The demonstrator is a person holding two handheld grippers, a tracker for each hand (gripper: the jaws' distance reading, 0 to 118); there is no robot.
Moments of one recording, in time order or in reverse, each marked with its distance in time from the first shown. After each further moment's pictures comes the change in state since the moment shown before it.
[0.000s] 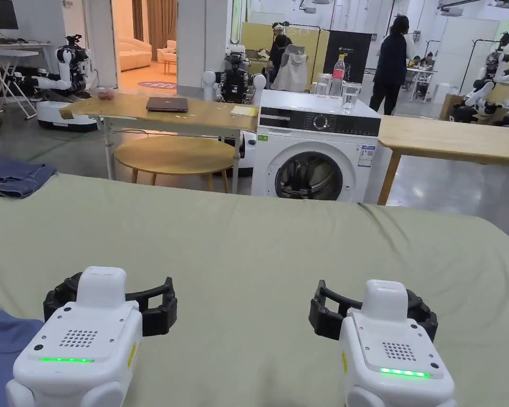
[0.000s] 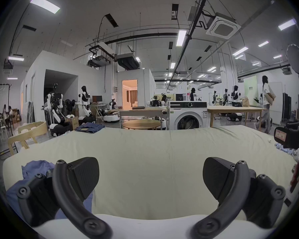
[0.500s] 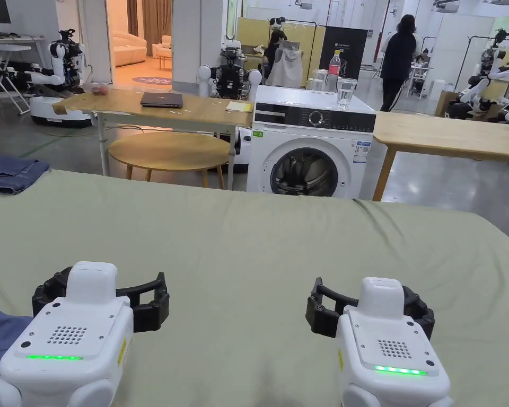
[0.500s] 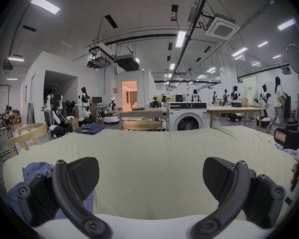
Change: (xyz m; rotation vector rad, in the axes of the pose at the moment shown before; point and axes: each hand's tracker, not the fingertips) left arm 0.000 0.002 0.002 0.012 0.001 -0.017; right arm 0.003 -0.001 0.001 0.003 -0.011 0.016
